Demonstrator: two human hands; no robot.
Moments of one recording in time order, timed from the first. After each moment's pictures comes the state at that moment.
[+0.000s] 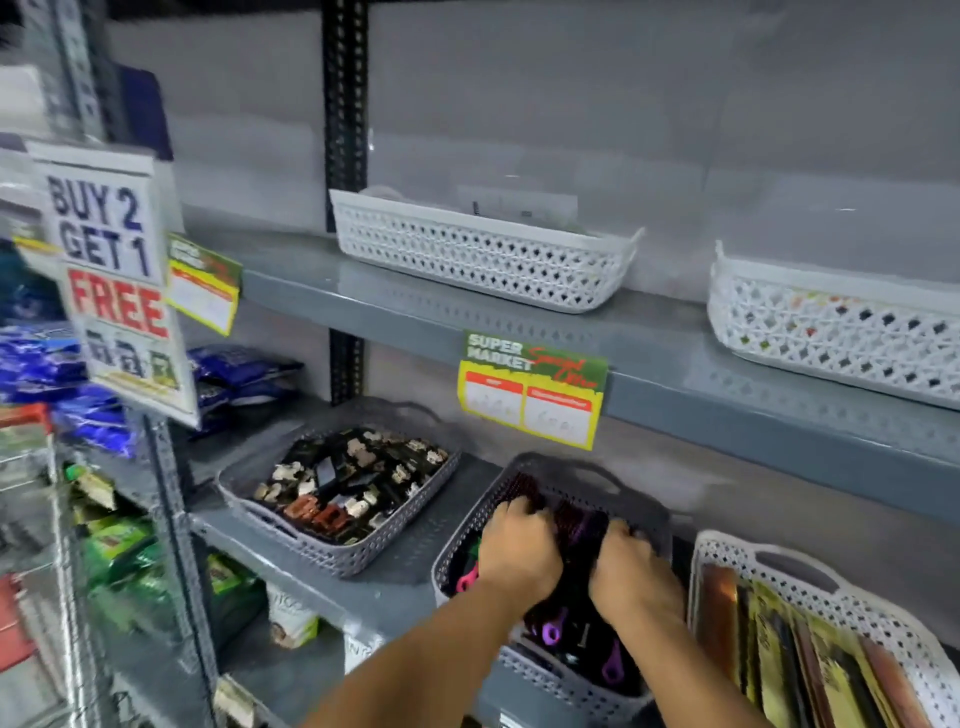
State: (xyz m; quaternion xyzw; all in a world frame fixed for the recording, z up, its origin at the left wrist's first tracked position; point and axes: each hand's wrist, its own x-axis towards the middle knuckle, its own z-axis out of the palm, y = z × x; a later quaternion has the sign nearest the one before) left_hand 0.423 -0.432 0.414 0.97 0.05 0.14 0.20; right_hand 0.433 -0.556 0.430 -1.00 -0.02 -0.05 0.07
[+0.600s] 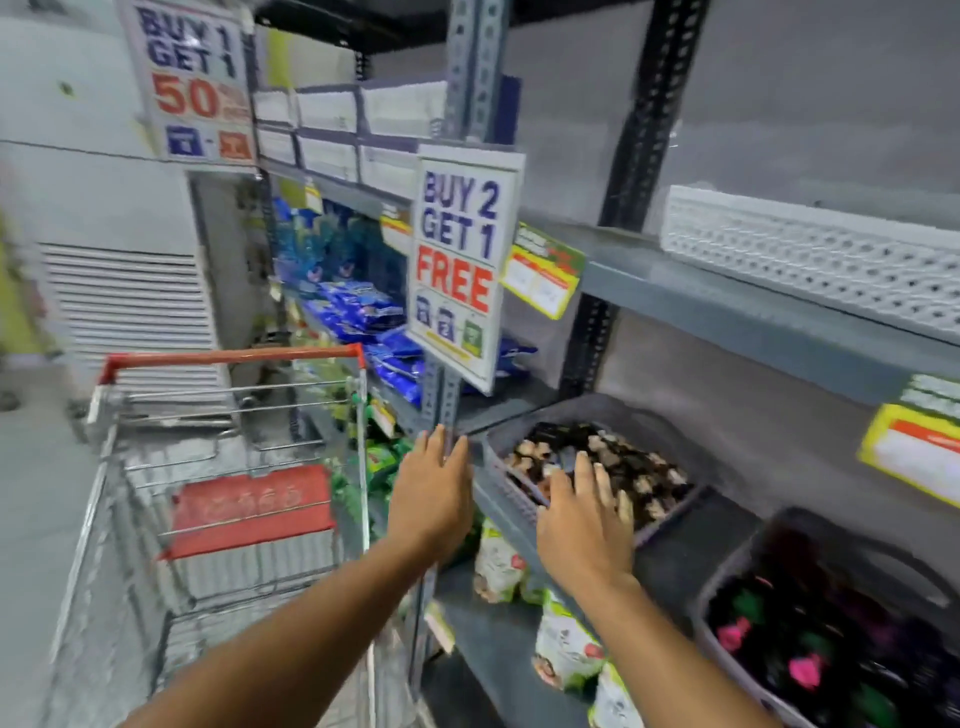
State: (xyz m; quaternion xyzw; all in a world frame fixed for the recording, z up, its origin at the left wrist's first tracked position) left_hand 0.247 -0.128 0.402 0.91 0.30 0.25 0.11; right_hand 0.346 -0.275 0.415 -0.92 -0.37 -0.12 0.08
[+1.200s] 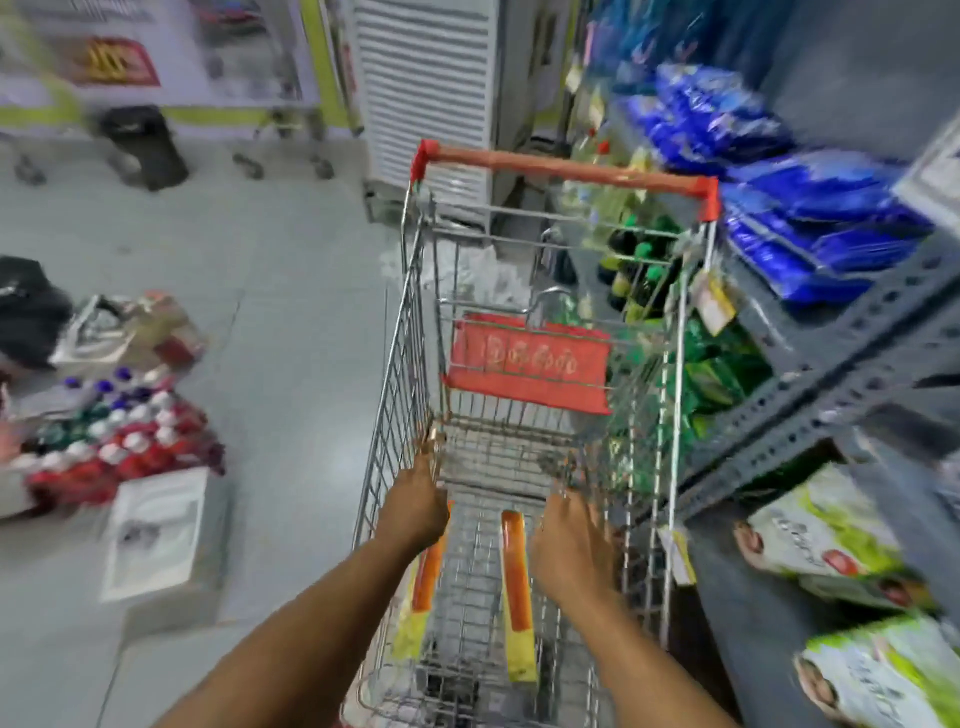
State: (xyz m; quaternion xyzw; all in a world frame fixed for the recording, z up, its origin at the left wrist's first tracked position) left_hand -0.023 0.047 0.162 0.67 0.66 0.07 0.34; right_hand 0.146 -0.041 0.193 -0.82 -0.54 0.20 0.00
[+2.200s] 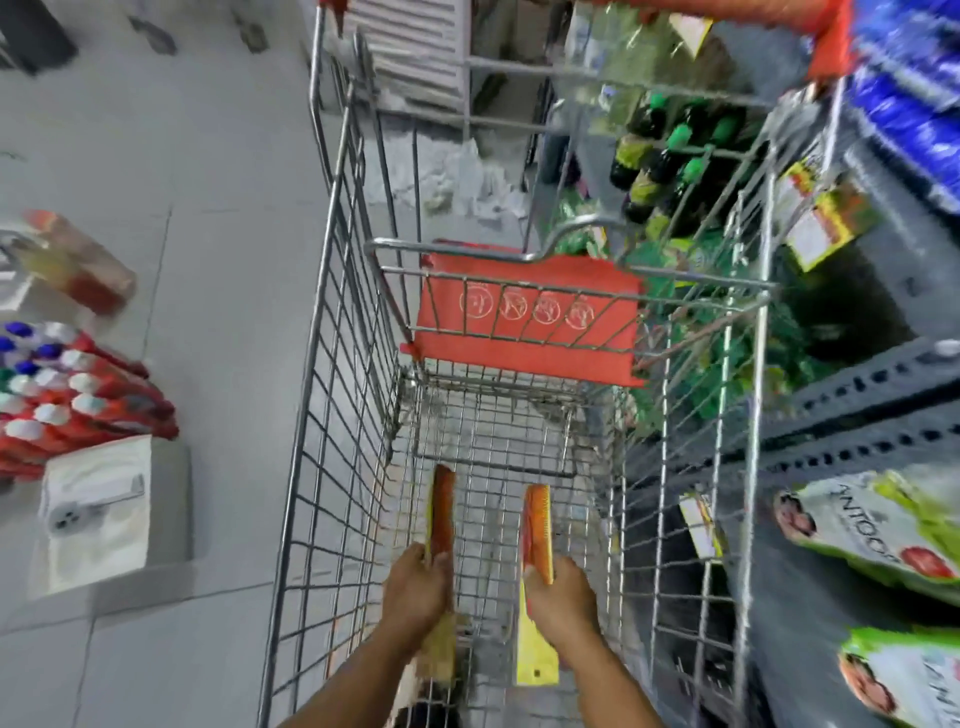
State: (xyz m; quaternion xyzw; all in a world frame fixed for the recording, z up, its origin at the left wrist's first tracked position) left_hand 0.001 0.012 0.049 0.42 0.72 0.09 0.54; right_hand 0.153 -0.035 0.056 -0.84 -0.24 0.47 0.14
